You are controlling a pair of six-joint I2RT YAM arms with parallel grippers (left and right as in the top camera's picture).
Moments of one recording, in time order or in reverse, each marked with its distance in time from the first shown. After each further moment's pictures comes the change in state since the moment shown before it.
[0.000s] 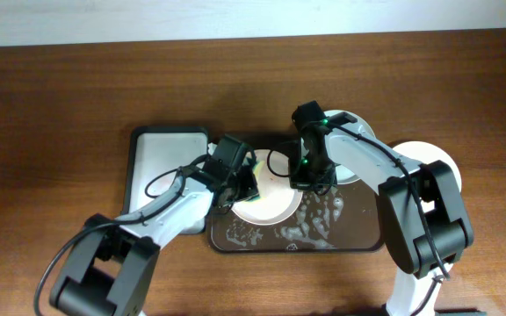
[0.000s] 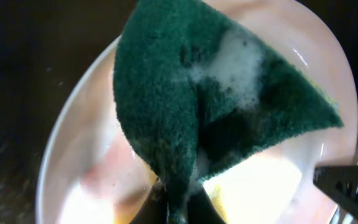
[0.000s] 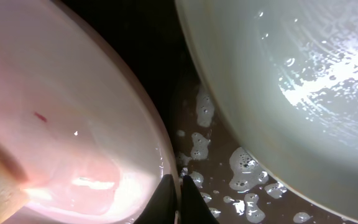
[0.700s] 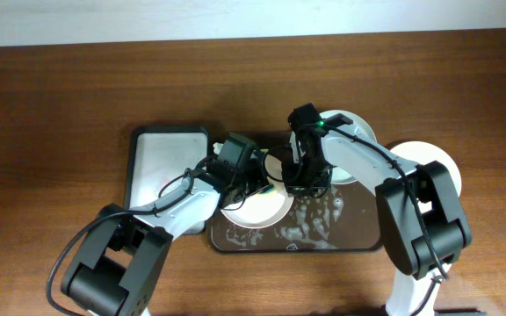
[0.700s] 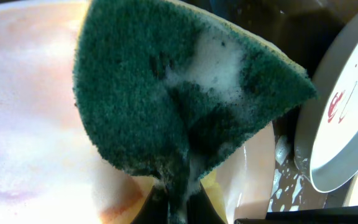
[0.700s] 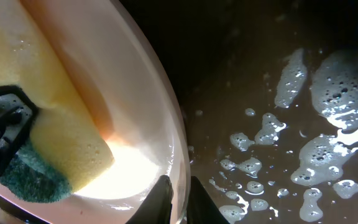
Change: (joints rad) left arm -0.026 0.067 -0.007 0.199 0.072 -0.190; right arm 0.023 0.000 -0.002 -0.006 -0.124 -0.047
